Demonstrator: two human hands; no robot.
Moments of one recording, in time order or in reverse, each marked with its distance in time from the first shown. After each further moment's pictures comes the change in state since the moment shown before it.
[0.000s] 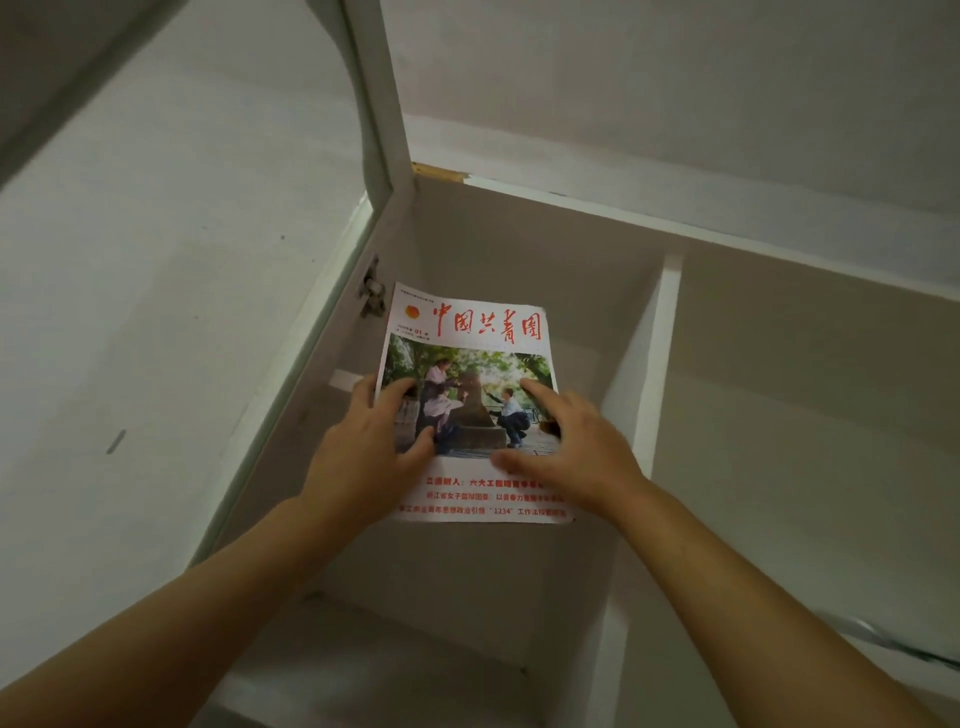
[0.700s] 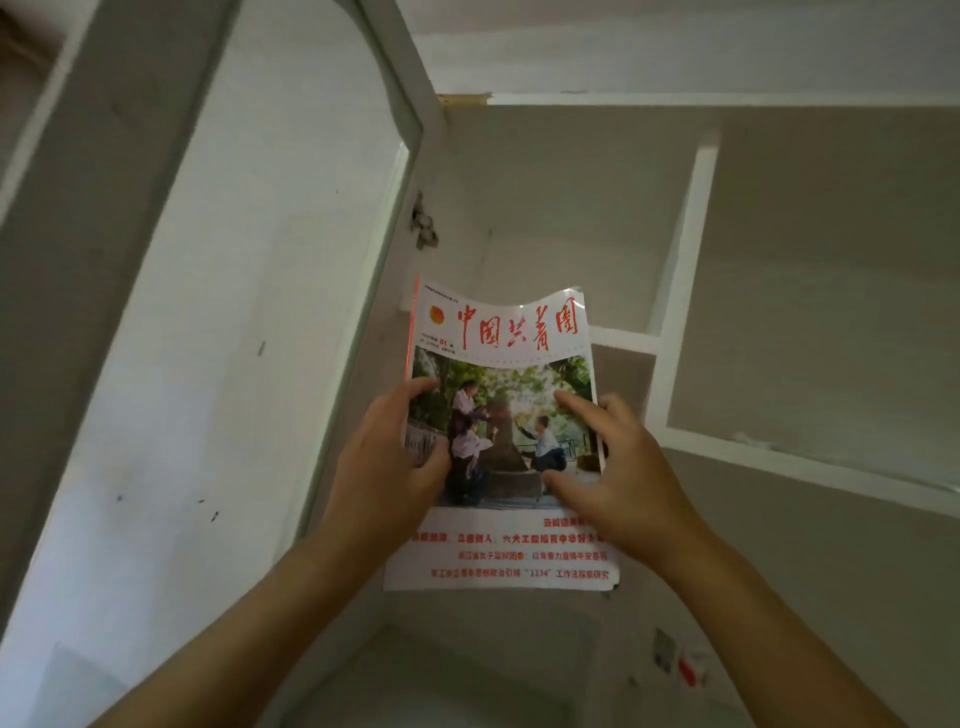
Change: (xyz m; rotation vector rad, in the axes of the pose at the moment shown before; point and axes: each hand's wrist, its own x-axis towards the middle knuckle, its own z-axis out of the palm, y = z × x) left_hand -0.163 0.052 -0.069 -0.093 -0.005 -0.061; right_hand -0.168 -0.029 0.009 0.630 -0.041 -0.033
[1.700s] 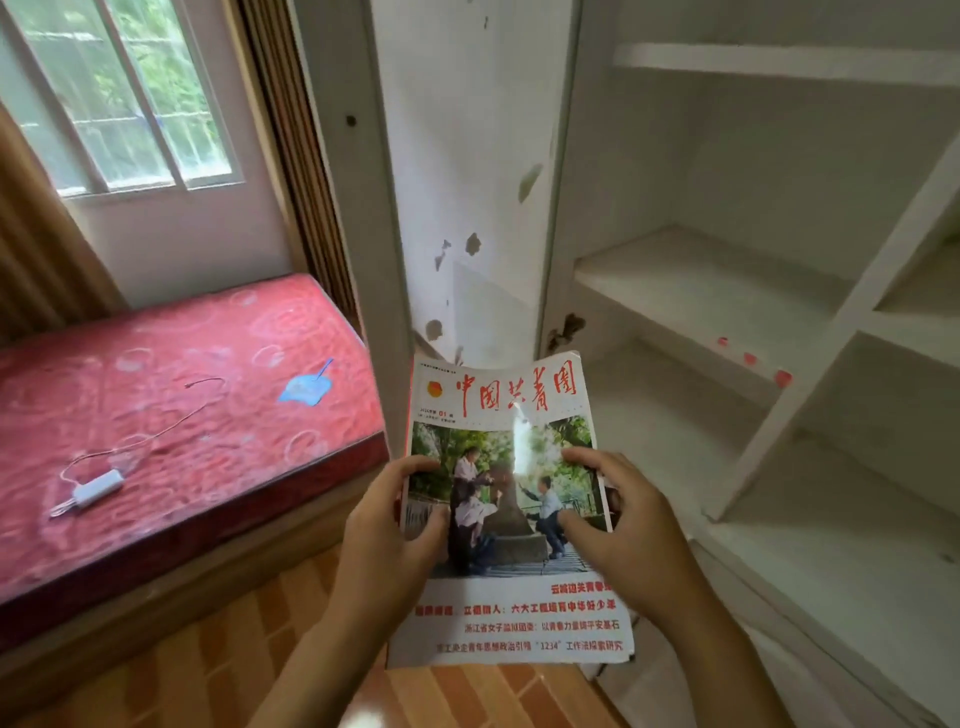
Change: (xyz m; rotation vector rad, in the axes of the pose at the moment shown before) left_hand -0.487 0.082 -0.160 0.457 -0.062 -0.871; right_hand -0.427 -0.038 0.176 0.707 -0.644 0.437
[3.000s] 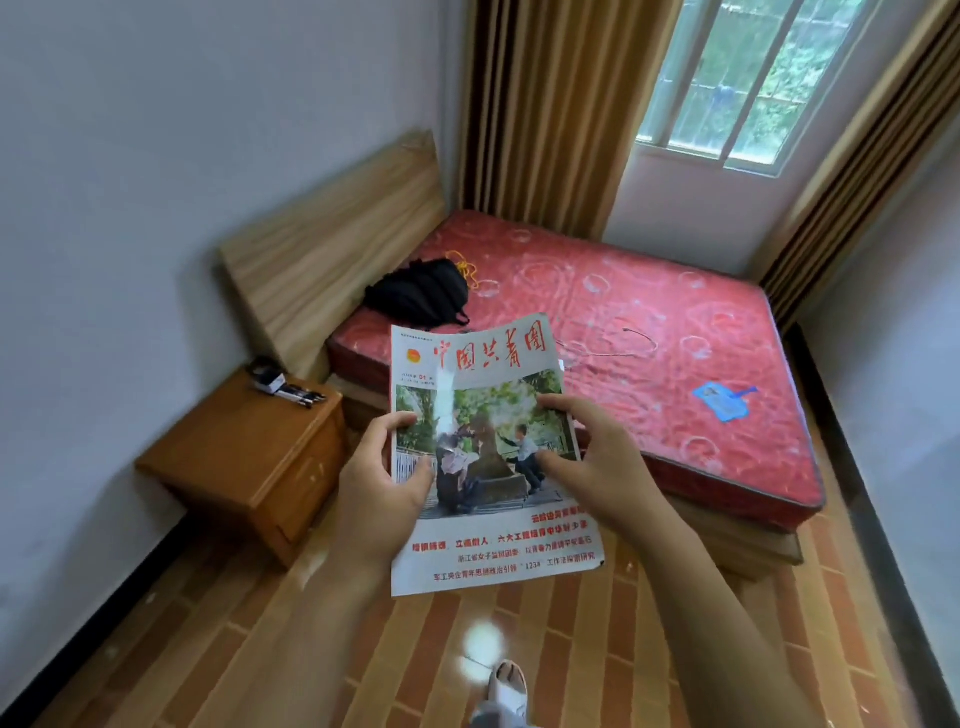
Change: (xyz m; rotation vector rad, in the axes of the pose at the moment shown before) left_hand -0.308 -0.212 -0.558 -0.012 0.945 -0.424; right_hand -0.116 -0.336 0.611 -0.020 -0.883 -0.495
